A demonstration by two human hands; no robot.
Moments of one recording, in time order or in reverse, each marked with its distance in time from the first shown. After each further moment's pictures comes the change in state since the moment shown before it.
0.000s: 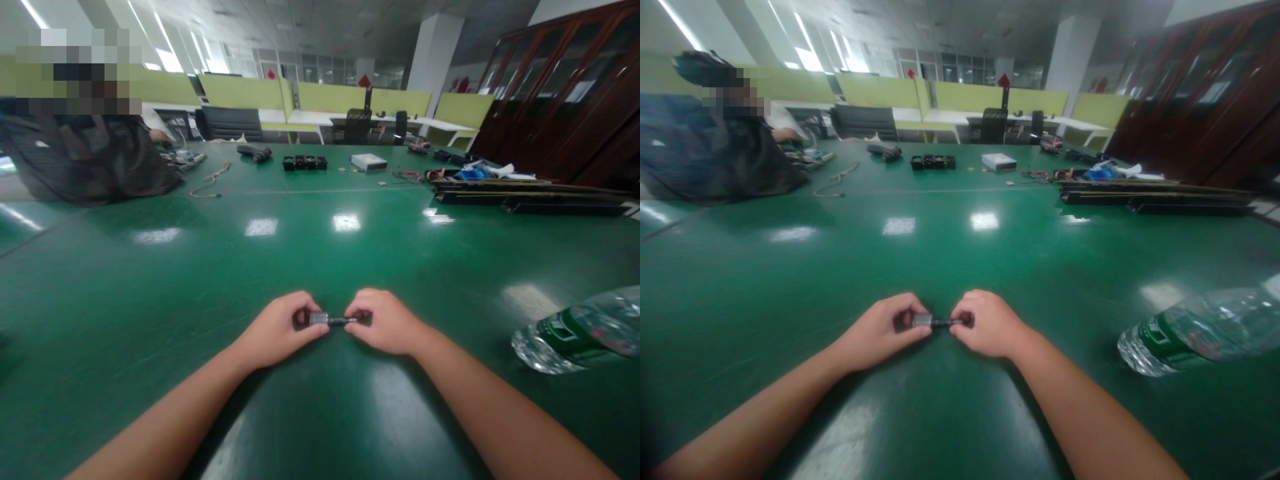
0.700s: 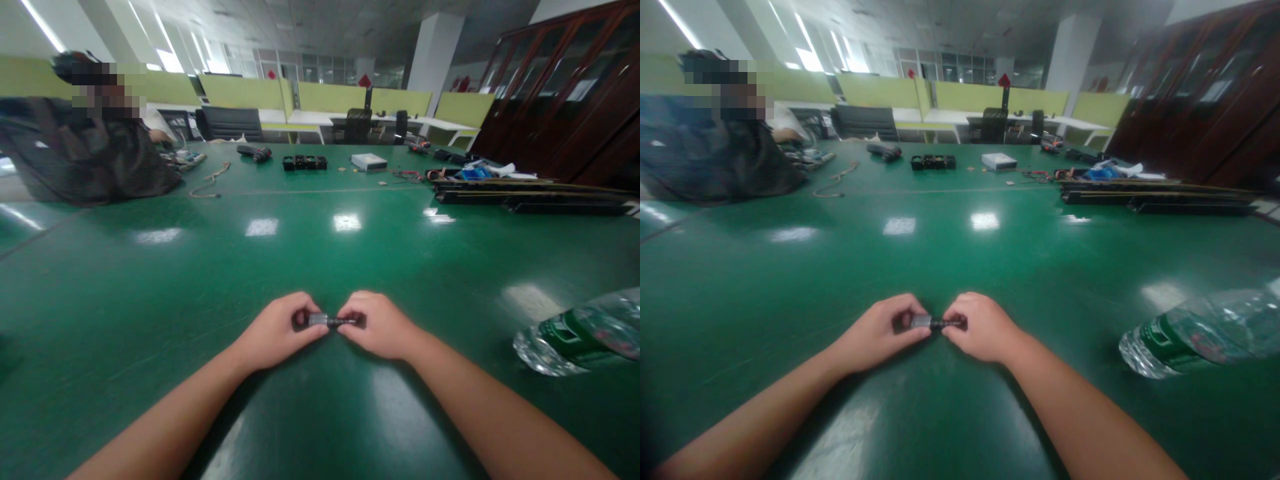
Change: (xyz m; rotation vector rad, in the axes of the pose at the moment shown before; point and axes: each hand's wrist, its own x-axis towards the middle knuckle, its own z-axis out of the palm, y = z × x) left_hand 0.000 0.000 0.001 -0.013 0.003 -0.015; right_hand 0.003 0.000 0.012 0.029 0.029 -0.020
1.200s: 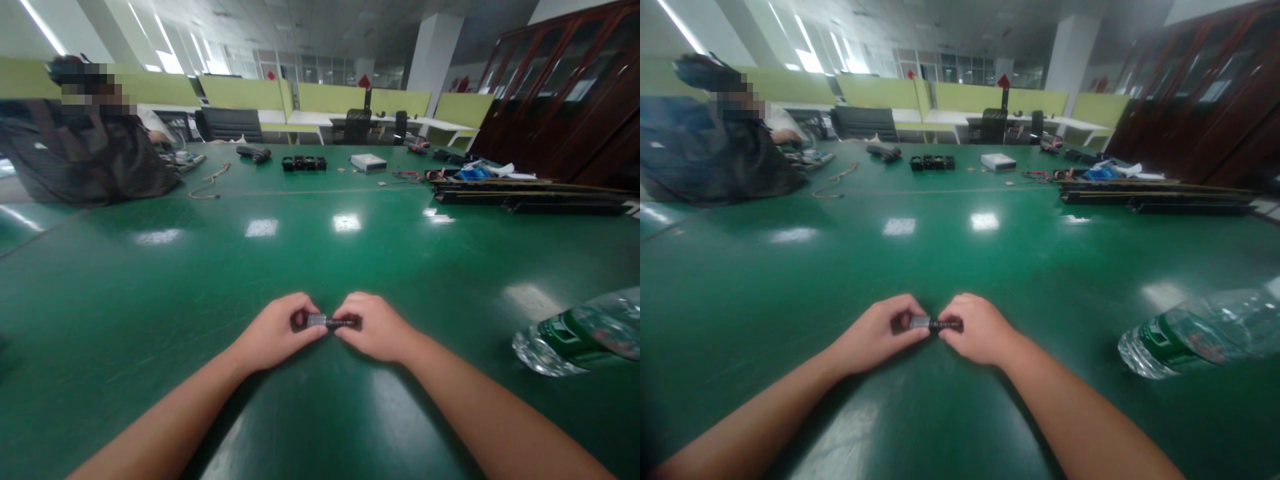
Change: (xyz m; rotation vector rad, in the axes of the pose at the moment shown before) left_hand 0.000 0.000 0.000 0.006 -0.005 -0.002; right_hand 0.001 -0.002 0.004 0.008 0.012 -0.028
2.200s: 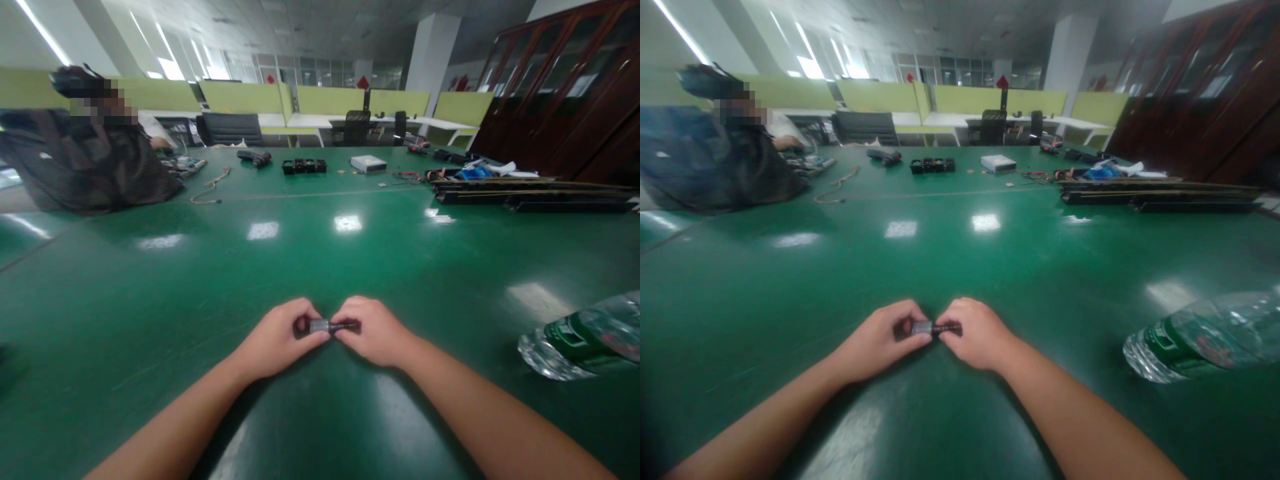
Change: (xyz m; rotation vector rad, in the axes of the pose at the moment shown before) left_hand -0.001 0.003 -0.002 0.017 -0.017 -0.010; right_hand 0.005 0.000 0.007 0.051 0.004 0.003
